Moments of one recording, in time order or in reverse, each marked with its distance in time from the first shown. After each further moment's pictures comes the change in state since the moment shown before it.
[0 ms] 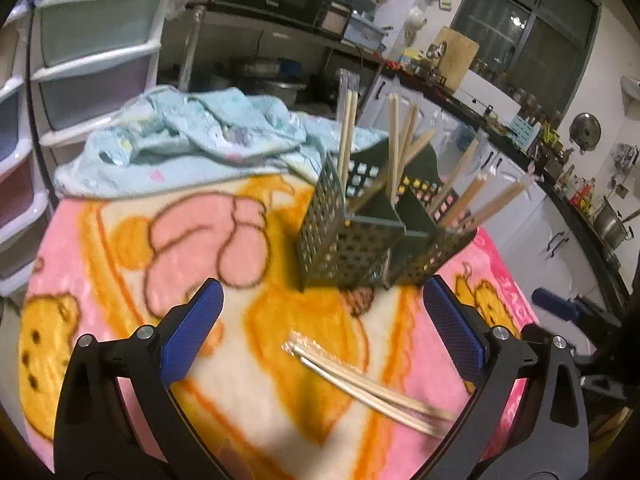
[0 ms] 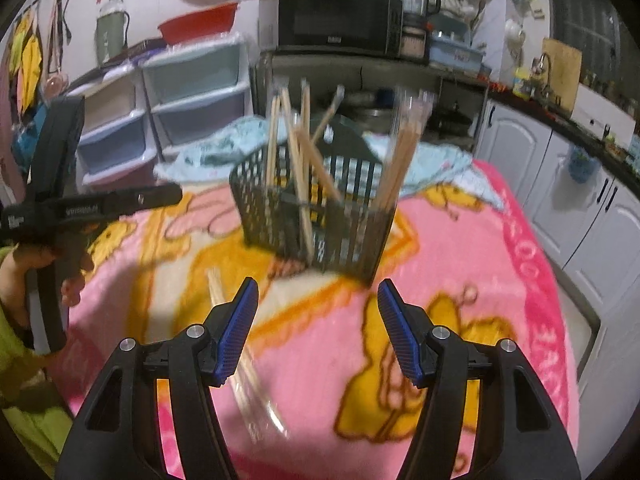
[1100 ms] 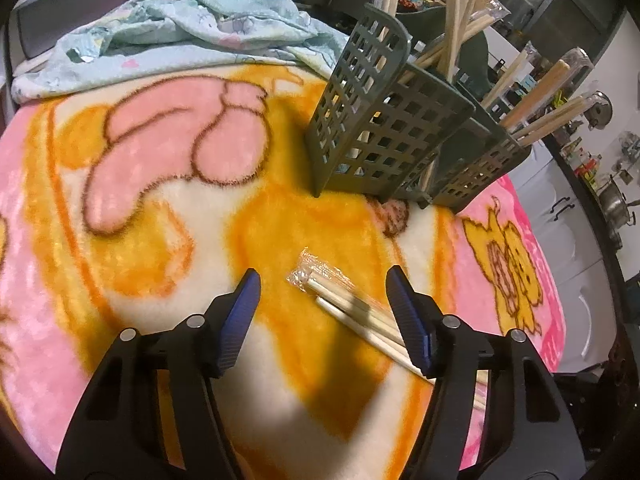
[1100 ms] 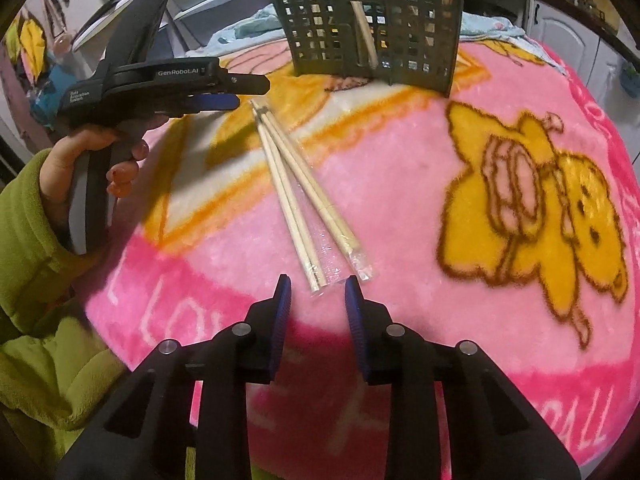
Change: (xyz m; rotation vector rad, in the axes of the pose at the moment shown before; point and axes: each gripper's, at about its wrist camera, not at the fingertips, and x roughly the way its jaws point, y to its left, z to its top) left arm 0.072 0.025 -0.046 -0.049 0.227 -0.037; right arm 0.038 0.031 -0.102 0.066 0.347 0.196
